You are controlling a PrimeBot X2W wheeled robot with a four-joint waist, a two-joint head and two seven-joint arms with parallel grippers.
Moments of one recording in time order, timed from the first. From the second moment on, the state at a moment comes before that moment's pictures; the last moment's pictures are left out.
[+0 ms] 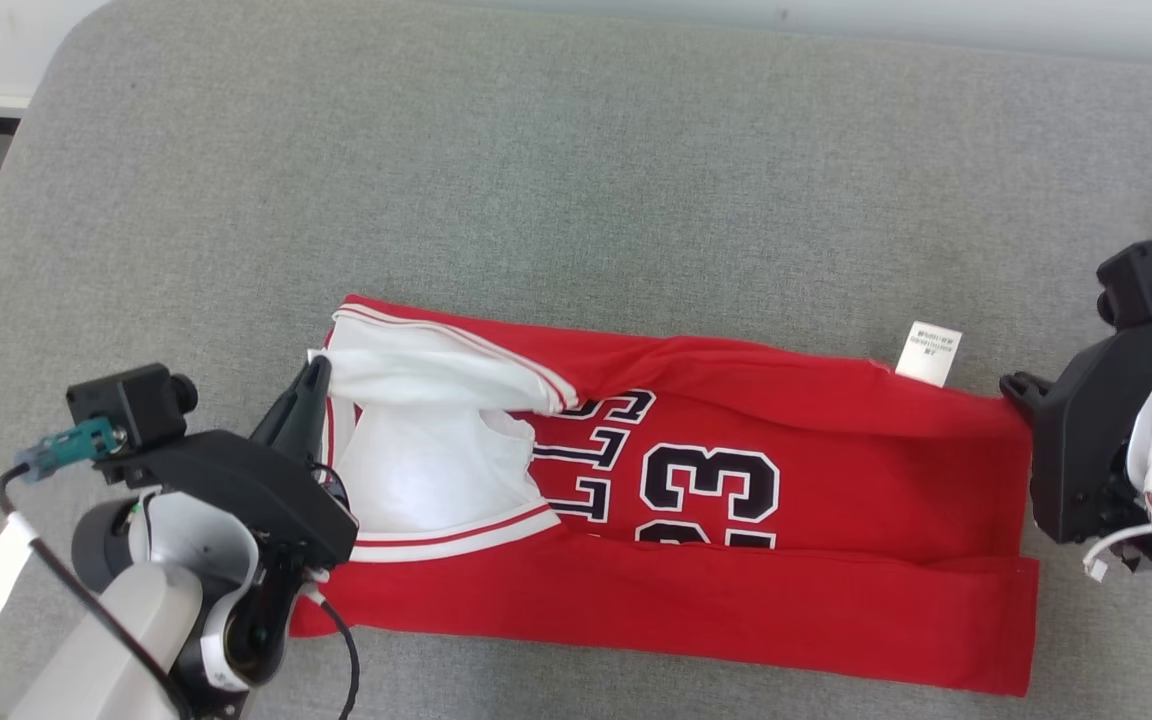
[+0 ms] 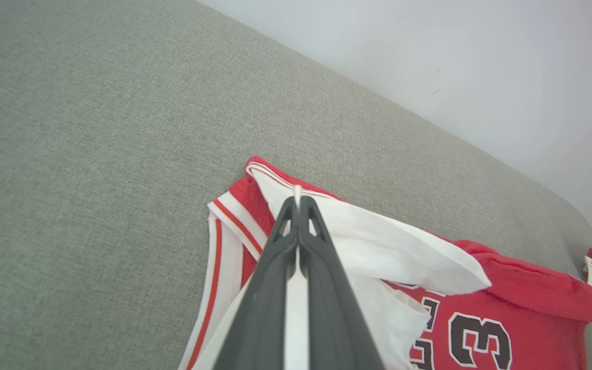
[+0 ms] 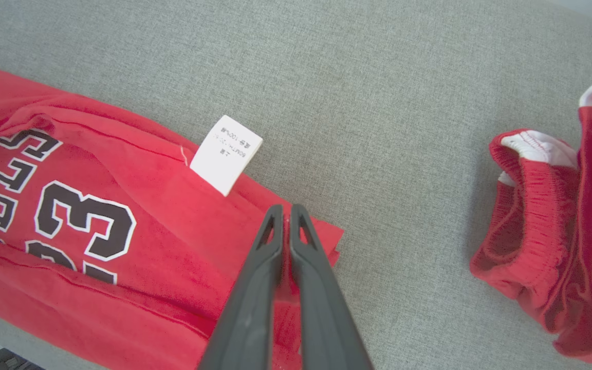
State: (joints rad) left arm -0.45 0.36 -0.55 0.07 -0.86 0.33 0.12; right arm -0.32 -0.18 -0.14 -0.26 0.25 0.13 1.18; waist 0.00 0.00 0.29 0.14
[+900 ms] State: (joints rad) left arm -0.32 0.40 -0.50 -0.01 -0.92 0.37 0.11; right arm -0.34 -0.50 0.23 -0.20 0.29 0.13 1.20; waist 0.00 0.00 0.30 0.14
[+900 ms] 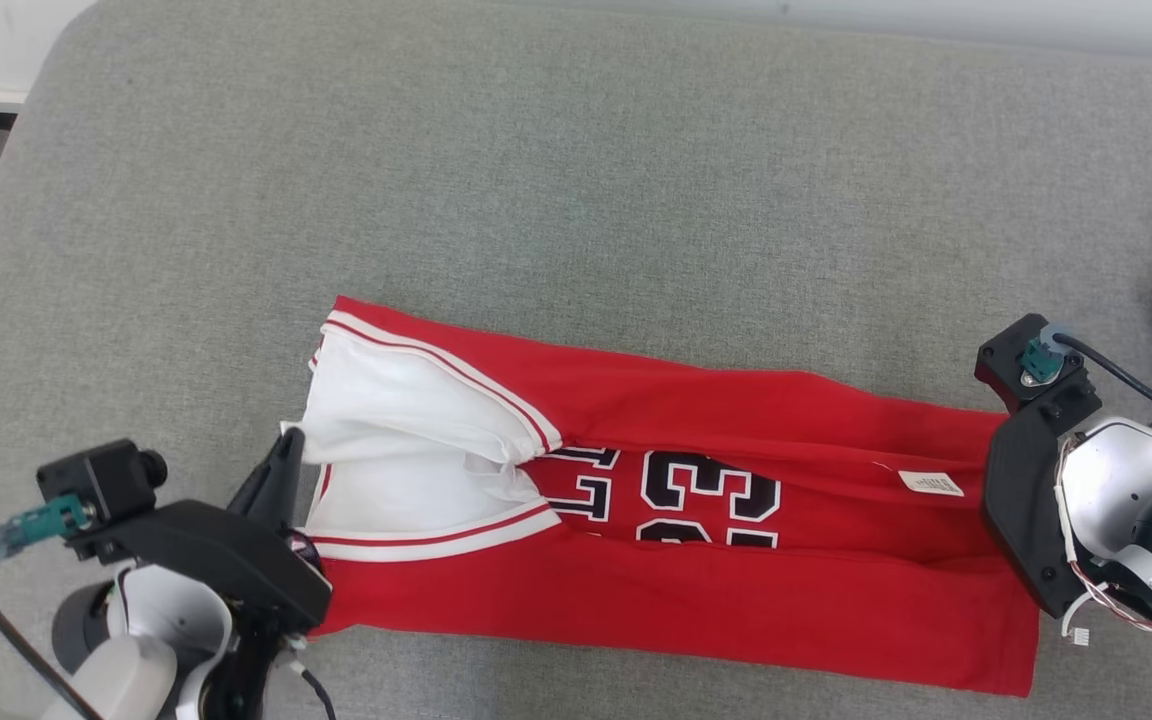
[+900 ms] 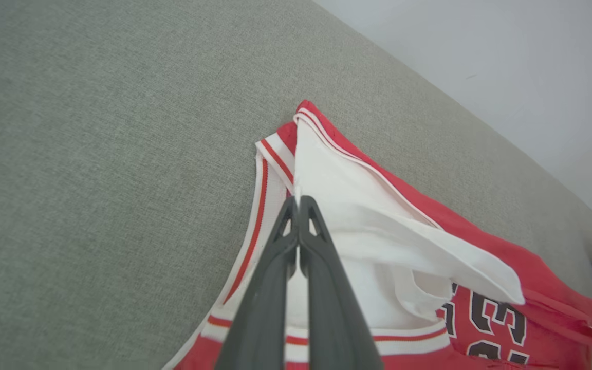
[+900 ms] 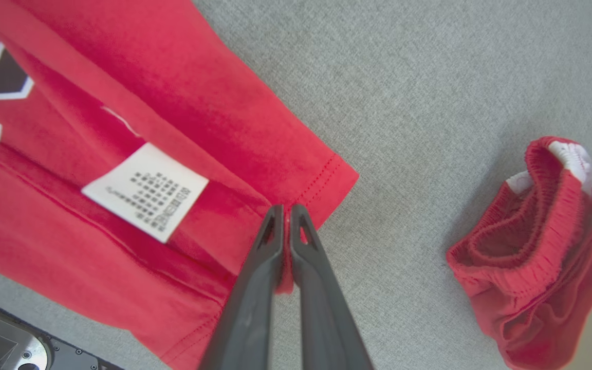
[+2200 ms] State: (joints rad) left arm -0.20 0.39 -0.56 0.09 -0.97 0.39 0.17; right arm -0.34 -0.47 0.25 -0.13 0.30 0.13 1.08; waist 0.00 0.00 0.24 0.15
